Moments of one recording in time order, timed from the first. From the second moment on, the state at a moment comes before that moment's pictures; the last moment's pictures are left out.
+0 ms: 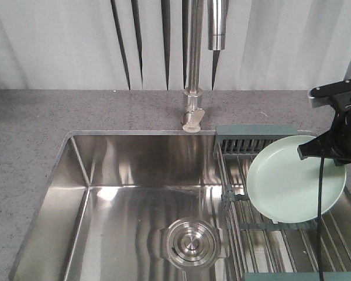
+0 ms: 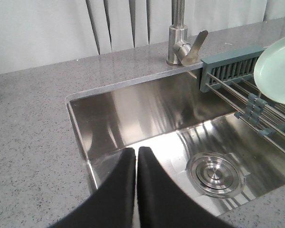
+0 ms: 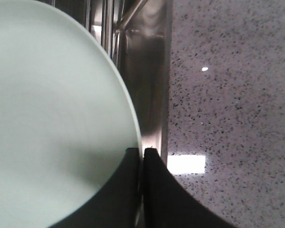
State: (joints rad) left arm 0.05 0.14 -0.43 -0.60 0.76 0.53; right arm 0.10 1.60 -1.22 -0.33 0.96 0.18
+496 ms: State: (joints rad) left arm 0.05 0.14 -0.43 -0.60 0.76 0.53; right arm 0.10 1.68 -1.22 -0.29 0.93 0.13
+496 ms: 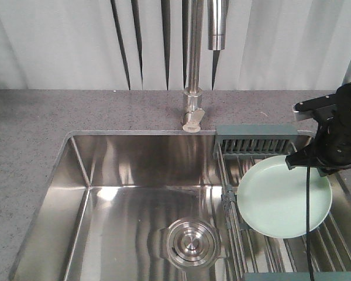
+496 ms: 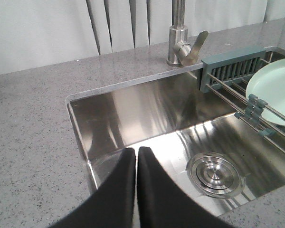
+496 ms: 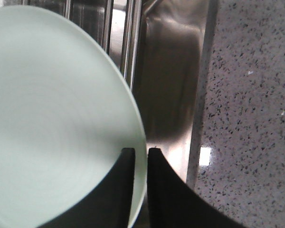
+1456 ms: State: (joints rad) left arm 0.05 0.75 -0.76 -0.96 0.57 0.49; right arm 0.10 0.23 -0.40 0.35 0.76 -0.49
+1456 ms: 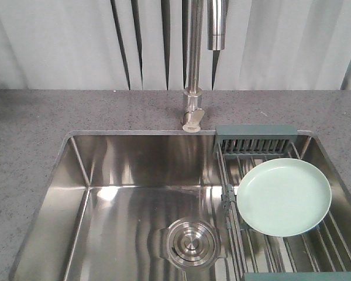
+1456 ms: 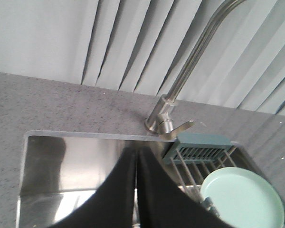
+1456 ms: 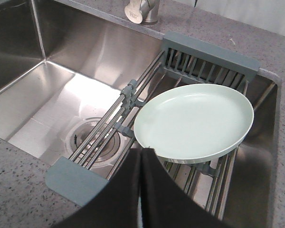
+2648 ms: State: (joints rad) left arm -0.39 1.98 -1.40 -1.69 0.77 0.87; right arm 0.10 0.23 -0.40 0.35 0.76 -0.49
